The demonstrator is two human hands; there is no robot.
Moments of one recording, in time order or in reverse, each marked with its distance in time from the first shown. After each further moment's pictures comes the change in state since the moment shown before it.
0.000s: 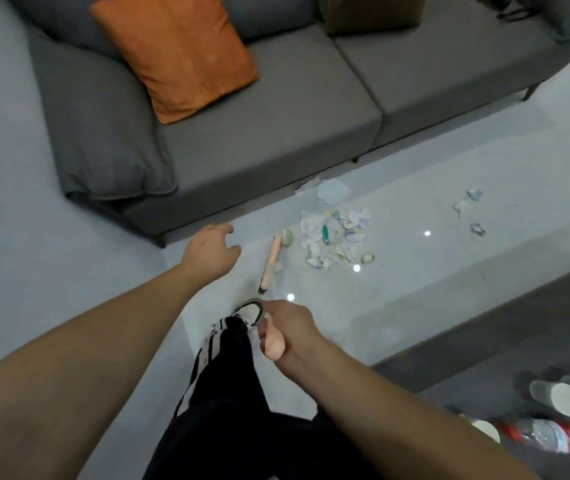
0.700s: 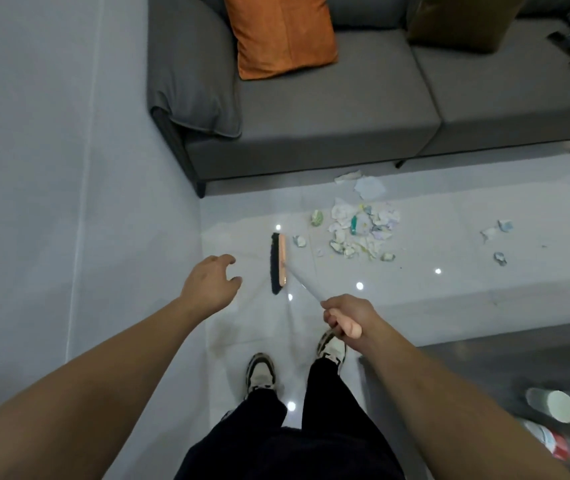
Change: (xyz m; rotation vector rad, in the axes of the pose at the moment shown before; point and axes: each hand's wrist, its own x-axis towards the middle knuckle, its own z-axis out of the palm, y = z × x) left_hand -0.209 -0.119 0.087 -0.167 0.046 -0.196; right_hand 0.030 0.085 -0.111 -0.527 0.047 -0.031
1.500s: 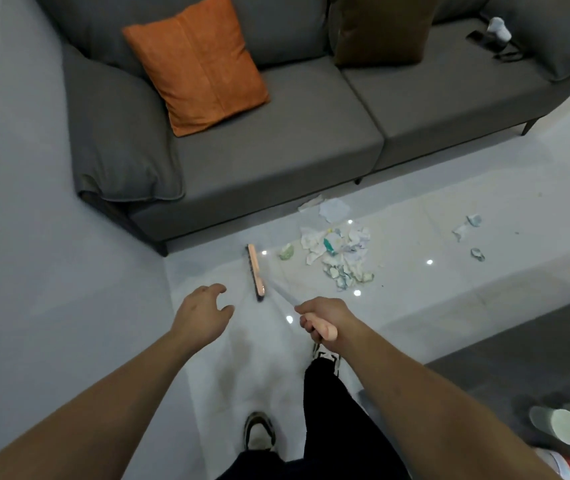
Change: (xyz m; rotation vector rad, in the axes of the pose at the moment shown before) left_hand 0.110 0.112 0.000 0.127 -0.051 0.076; right_hand 0.047 -0.125 -0.042 0.106 -0.064 -0.055
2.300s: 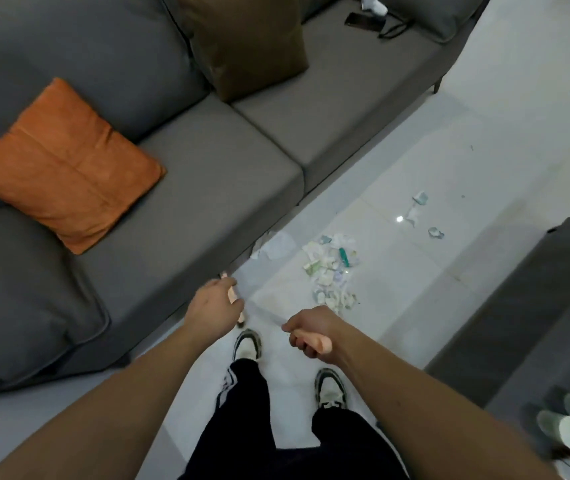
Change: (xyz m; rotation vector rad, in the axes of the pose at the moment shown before) left_hand 0.222 0.257 -0.052 0.217 -0.148 0.335; right_hand 0.055 -0.192 -0.105 0.190 -0.031 0.050
